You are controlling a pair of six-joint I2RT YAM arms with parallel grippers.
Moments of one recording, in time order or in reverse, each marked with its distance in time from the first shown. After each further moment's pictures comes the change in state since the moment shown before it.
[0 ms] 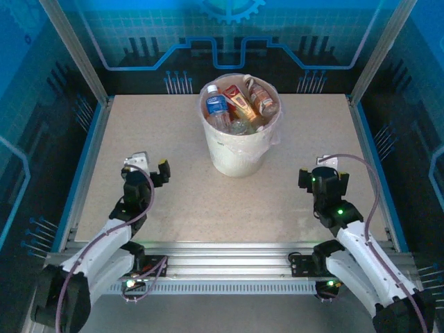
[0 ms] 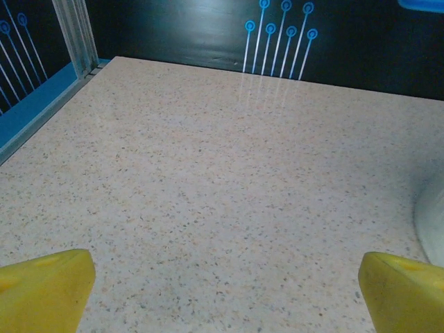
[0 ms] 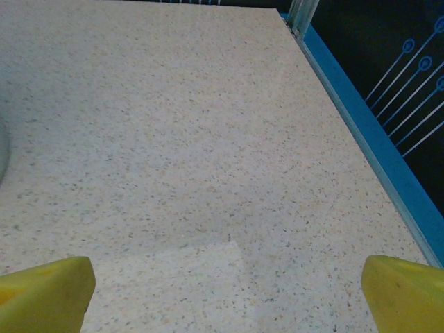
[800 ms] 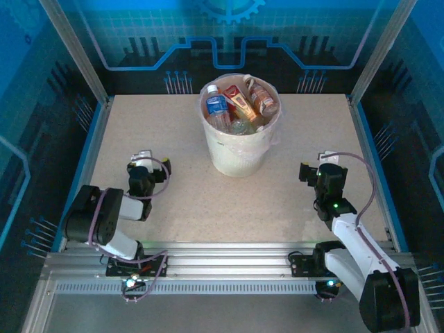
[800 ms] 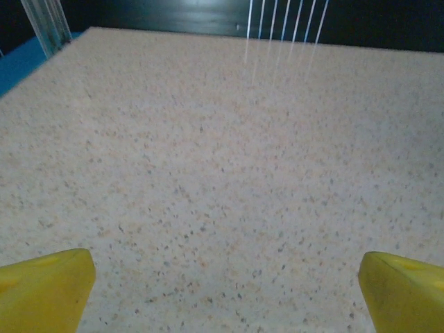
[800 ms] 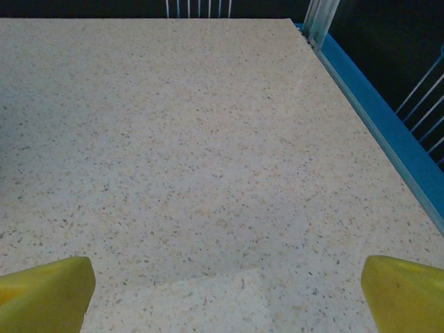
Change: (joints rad) left arm 0.168 0.681 -0.025 0.689 0.208 0.098; right arm -0.174 0.155 -0.106 0.386 -0.205 -0.090
